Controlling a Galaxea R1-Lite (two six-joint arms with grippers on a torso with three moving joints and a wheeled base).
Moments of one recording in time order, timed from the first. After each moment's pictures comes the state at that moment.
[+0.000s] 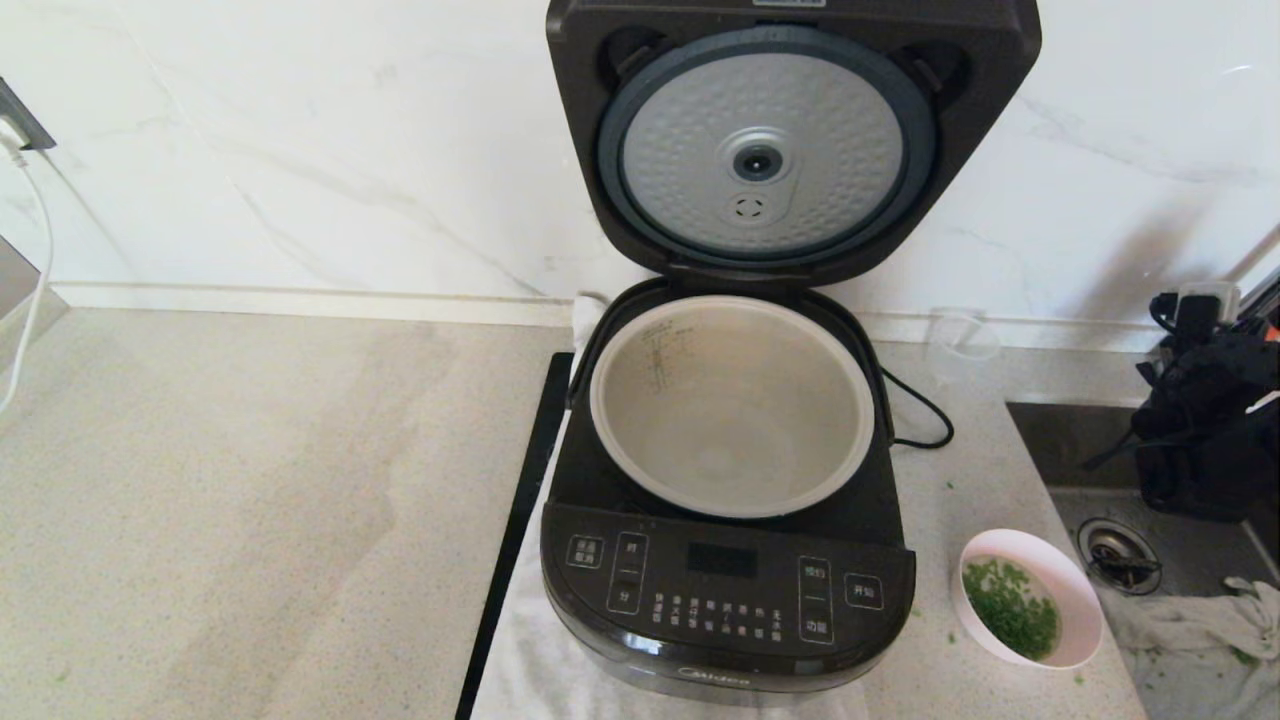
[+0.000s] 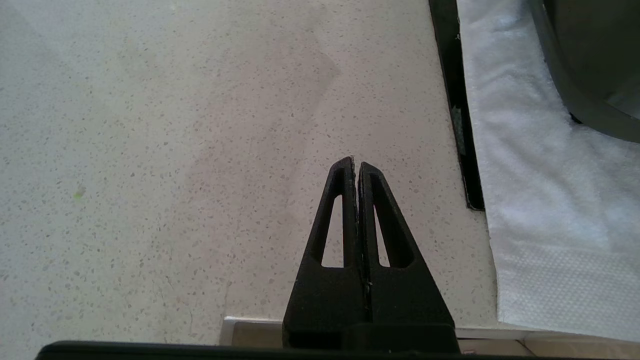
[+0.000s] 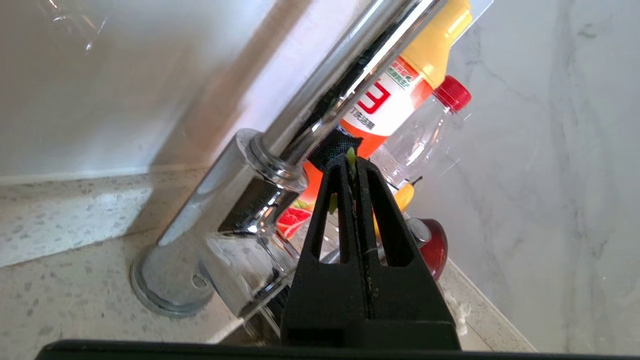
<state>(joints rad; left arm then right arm) -0.02 0.00 -0.03 0.09 -0.03 0.06 -0.38 2.53 -1.54 -1.52 -0.65 -0.67</state>
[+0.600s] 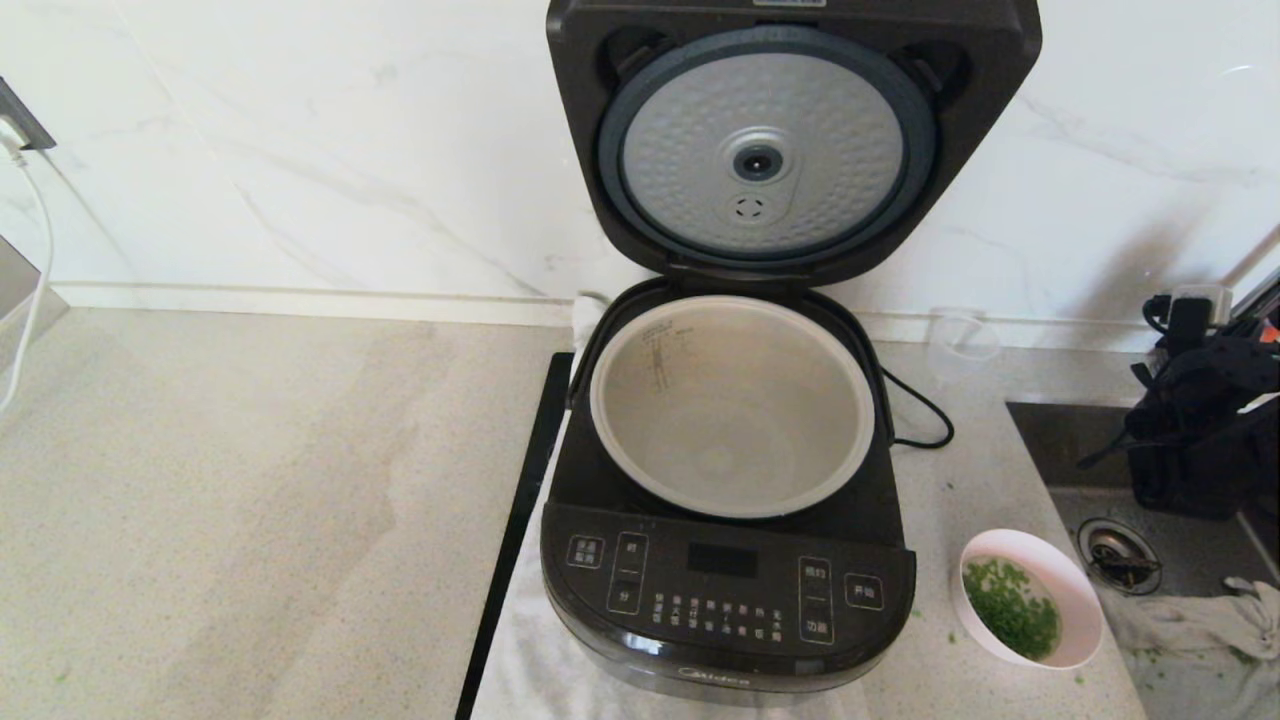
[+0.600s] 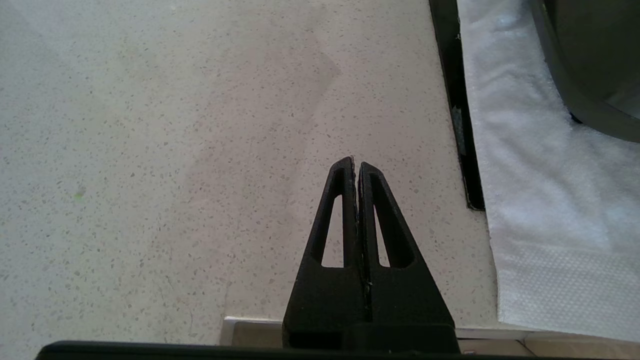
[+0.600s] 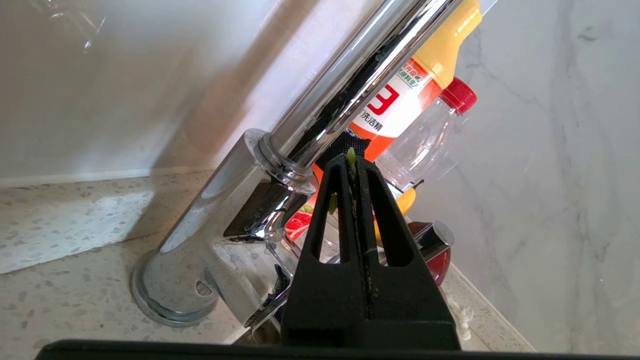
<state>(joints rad) -0.02 0.00 -0.03 0.09 -0.03 0.06 -0.39 2.58 -1.61 -1.52 -0.65 -0.69</state>
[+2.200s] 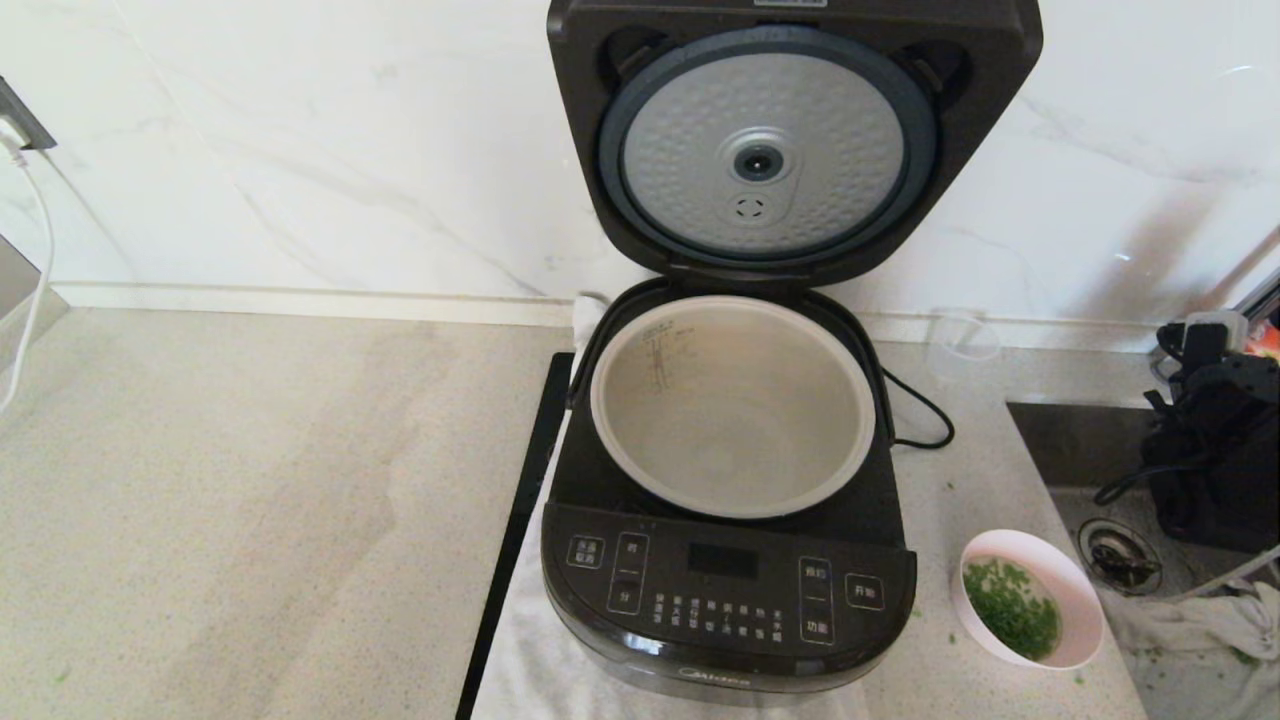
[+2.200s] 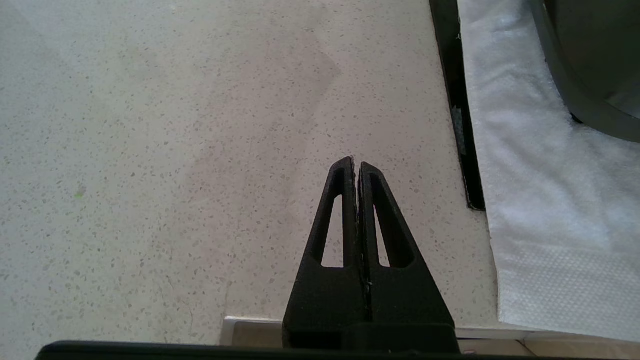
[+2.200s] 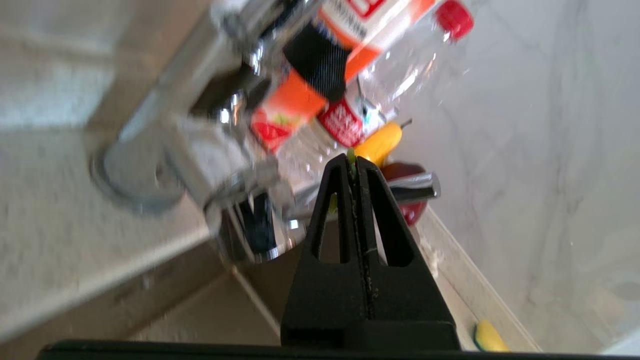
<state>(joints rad) -0.02 0.00 -0.03 0.09 -0.03 0.06 -0.40 2.46 -1.31 -1.52 -0.71 -0.66</state>
